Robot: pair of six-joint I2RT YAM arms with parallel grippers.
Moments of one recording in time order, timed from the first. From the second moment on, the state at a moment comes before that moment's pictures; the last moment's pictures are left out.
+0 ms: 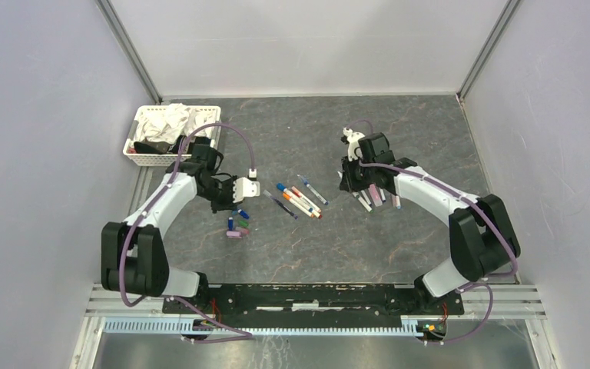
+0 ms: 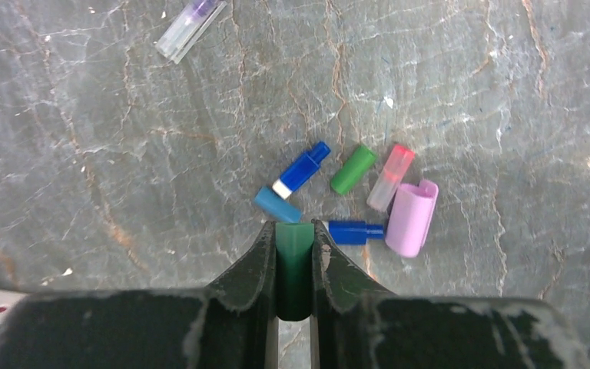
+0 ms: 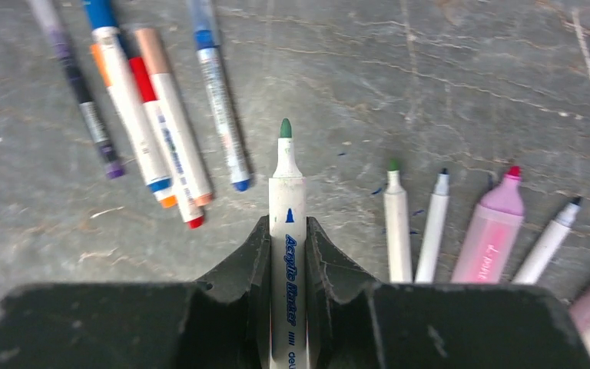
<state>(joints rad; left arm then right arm) -0.13 1.38 0.94 -0.89 0.52 1.37 0.45 1.53 0.98 -0.32 -0.26 0.14</state>
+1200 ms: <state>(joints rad) -0.18 1.47 1.25 -0.96 0.58 1.11 0.48 1.68 0.92 -0.22 0.03 0.13</state>
